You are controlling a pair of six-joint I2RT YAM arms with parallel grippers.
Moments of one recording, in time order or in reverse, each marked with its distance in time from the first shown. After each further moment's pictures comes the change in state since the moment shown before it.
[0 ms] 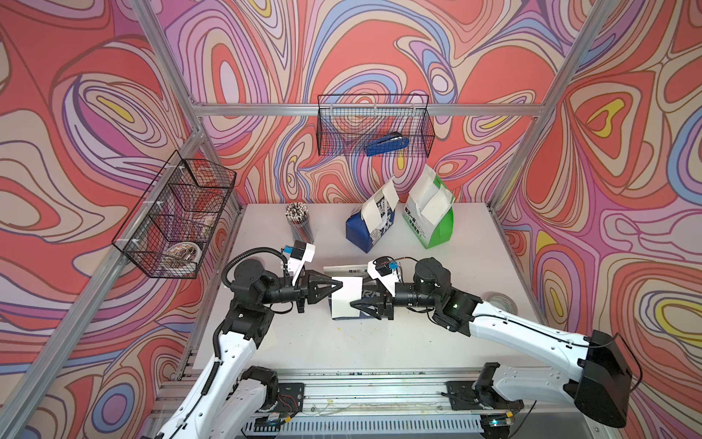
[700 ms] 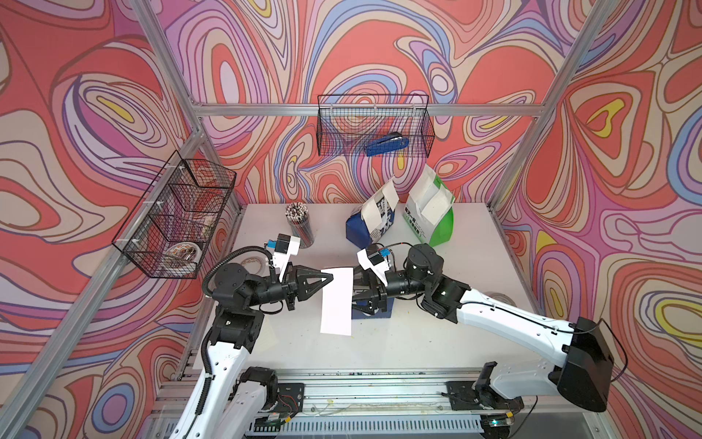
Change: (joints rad) left arm 0.090 -0.072 0.059 -0.025 -0.007 -0.185; right arm 0.002 0.091 0.173 0.017 -0.176 0.076
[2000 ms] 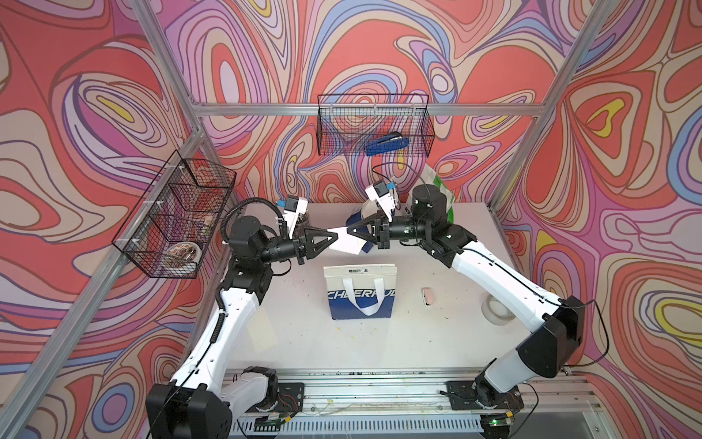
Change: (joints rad) left arm 0.001 0.382 0.288 -0.018 -0.056 0.096; right arm -0.263 0.277 0.566 -0.397 -0.124 0.177
